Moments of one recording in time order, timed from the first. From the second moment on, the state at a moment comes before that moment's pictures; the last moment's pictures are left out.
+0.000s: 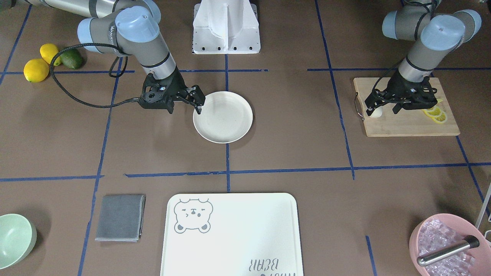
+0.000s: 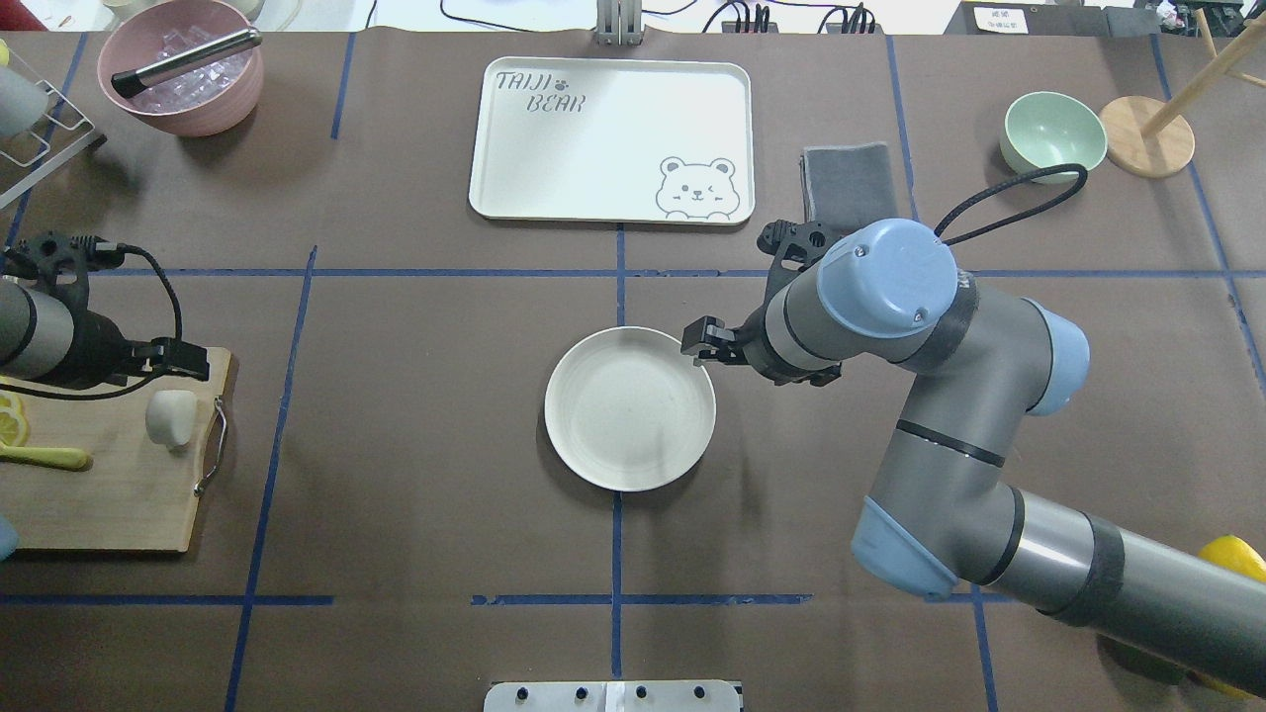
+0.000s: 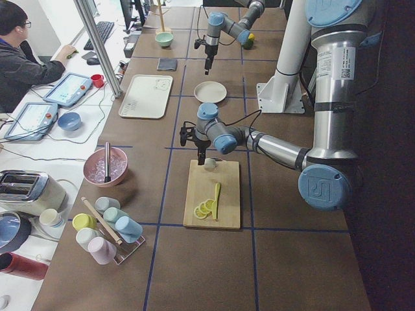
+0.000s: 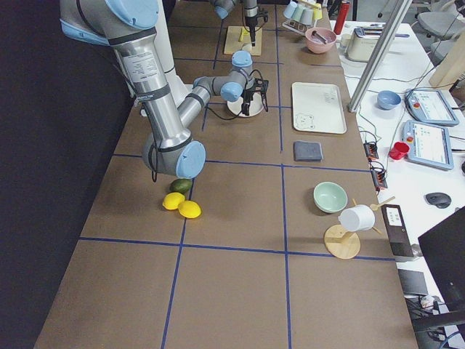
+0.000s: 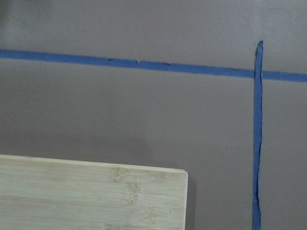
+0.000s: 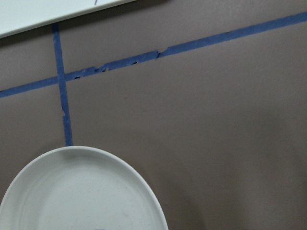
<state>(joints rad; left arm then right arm) -0.79 -1.49 -1.85 -2.11 -1.97 -1.06 0.56 -1.09 1.82 -1.39 1.87 1.41</state>
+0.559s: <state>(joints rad) -0.69 -1.43 -1.85 -2.19 -1.89 -1.14 0.67 -1.10 1.88 -1.52 1.93 1.30</state>
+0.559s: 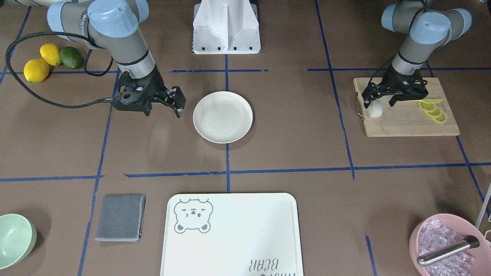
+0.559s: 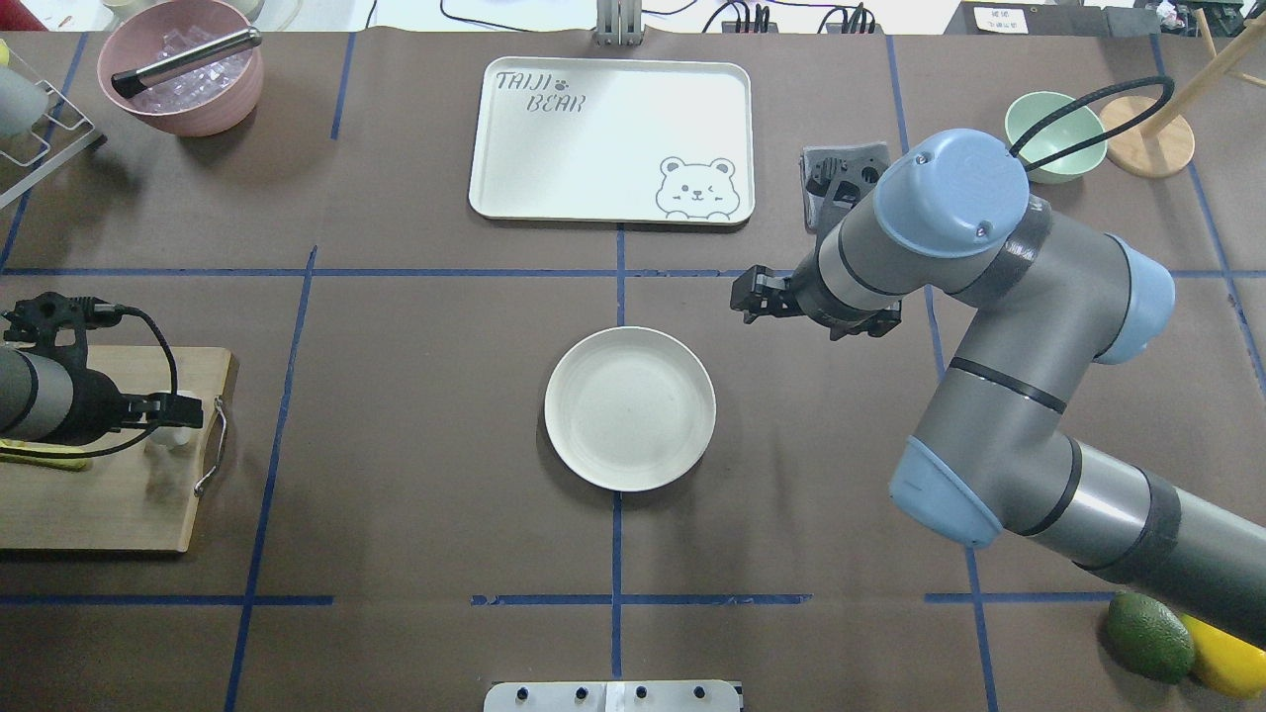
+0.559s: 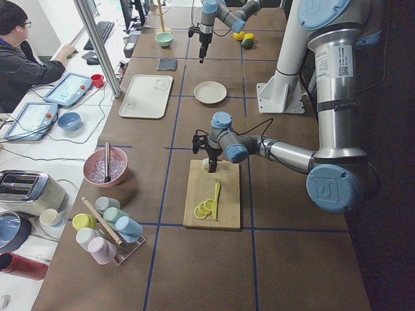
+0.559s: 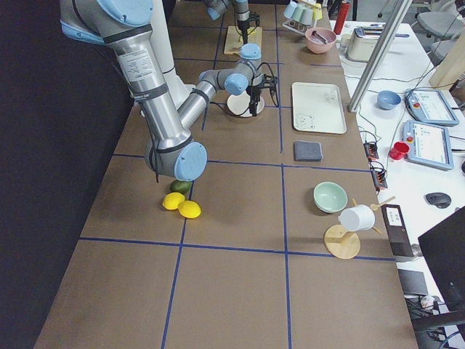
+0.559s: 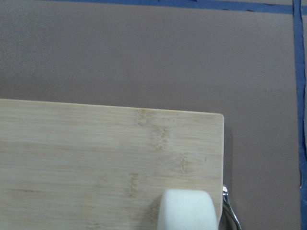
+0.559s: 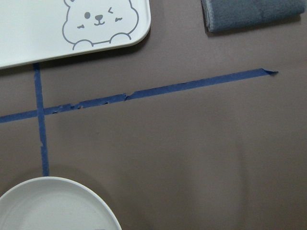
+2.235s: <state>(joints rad) -0.69 -1.42 -1.91 -2.18 -1.88 -1.15 0.71 -1.14 1.91 -1.52 1.94 1.24</state>
